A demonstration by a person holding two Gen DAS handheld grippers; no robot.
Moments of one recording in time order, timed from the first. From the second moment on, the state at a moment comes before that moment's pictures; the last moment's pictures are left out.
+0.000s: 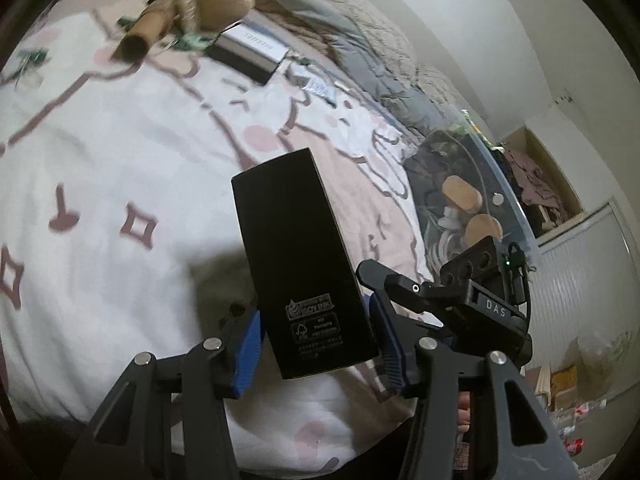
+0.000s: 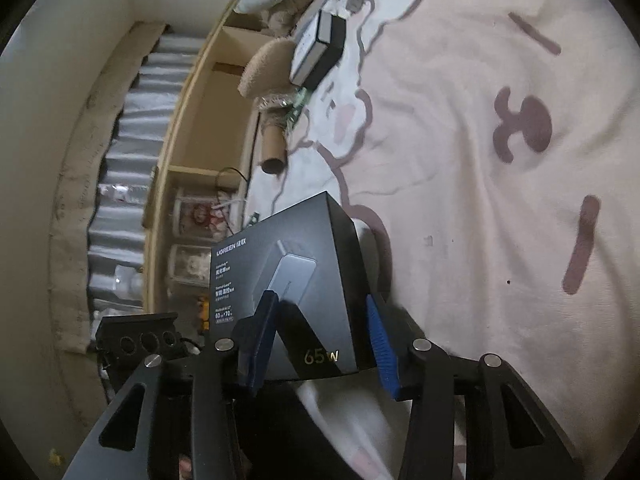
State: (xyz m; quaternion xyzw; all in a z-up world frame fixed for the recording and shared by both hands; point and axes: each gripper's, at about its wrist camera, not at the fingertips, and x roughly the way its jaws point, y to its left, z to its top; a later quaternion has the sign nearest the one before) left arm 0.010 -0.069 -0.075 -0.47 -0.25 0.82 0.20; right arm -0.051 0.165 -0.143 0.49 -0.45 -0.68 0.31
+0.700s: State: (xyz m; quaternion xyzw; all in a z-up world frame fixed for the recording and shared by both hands) left arm -0.032 0.113 0.099 -0.34 -0.11 0.84 0.40; right arm 0.003 0.325 0.034 0.27 -0.44 -0.82 0.23
